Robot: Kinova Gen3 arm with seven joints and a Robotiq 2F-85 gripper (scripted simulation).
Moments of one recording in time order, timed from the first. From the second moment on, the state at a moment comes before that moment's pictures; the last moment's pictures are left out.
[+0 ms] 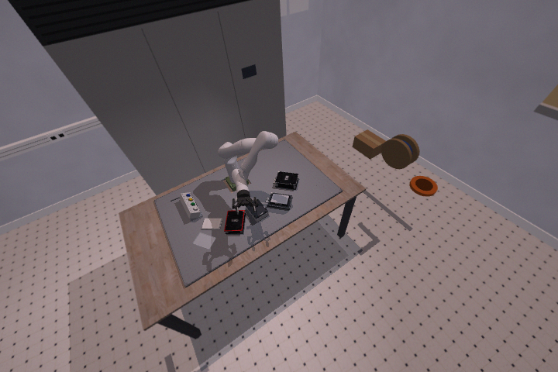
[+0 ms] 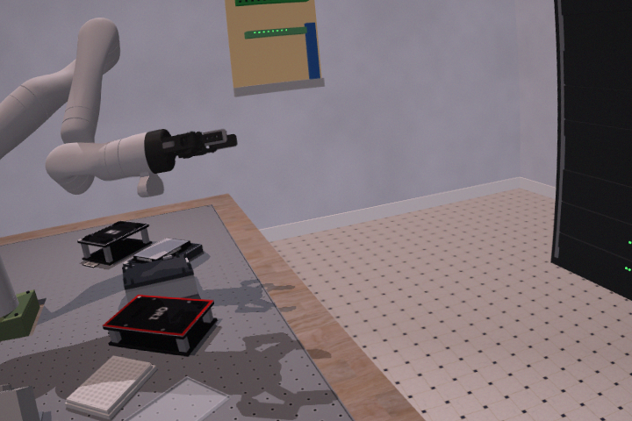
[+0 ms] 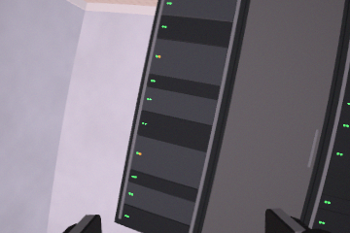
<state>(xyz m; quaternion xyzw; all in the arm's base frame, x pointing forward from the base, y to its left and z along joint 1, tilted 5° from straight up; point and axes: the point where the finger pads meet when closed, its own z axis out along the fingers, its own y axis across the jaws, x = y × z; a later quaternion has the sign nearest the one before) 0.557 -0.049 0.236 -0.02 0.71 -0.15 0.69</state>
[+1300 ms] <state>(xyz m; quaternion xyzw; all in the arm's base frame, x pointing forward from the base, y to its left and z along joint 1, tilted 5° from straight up) 0.536 -0.075 0.213 0.02 0.77 -0.14 0.63</state>
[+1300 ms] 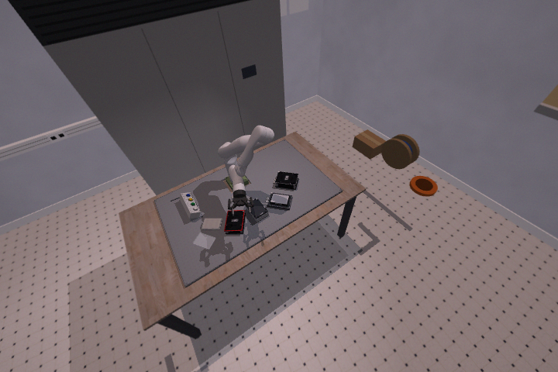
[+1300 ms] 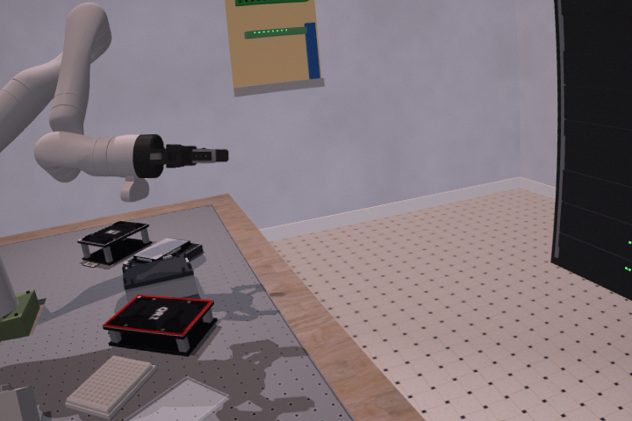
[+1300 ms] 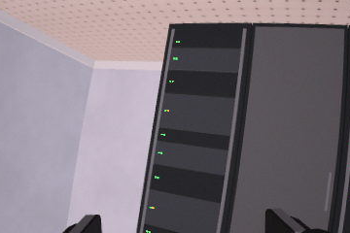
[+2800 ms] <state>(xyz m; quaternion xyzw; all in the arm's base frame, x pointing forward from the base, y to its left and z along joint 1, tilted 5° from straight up) 0.487 -0.135 0.175 0.11 0.87 -0.11 0.47</state>
